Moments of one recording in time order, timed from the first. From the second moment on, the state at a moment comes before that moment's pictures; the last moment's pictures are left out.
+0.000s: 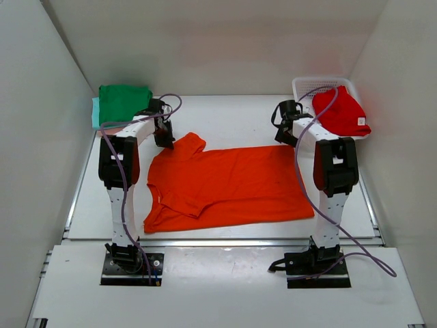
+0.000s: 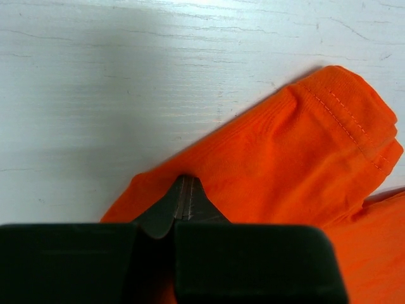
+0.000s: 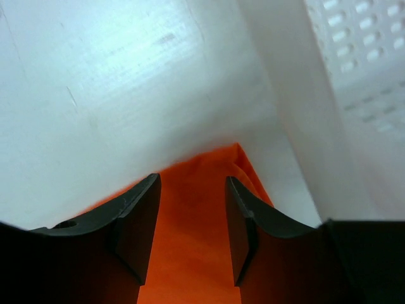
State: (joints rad) left arm -0.13 2.21 1.69 -0.62 0.11 -0.28; right arm 0.15 2.05 1.53 -0.53 0.32 0.51
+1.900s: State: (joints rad) left arm -0.07 2.15 1.62 -0.59 0.12 -0.28; right arm 0.17 2.18 1.67 -0.64 0.27 0.43
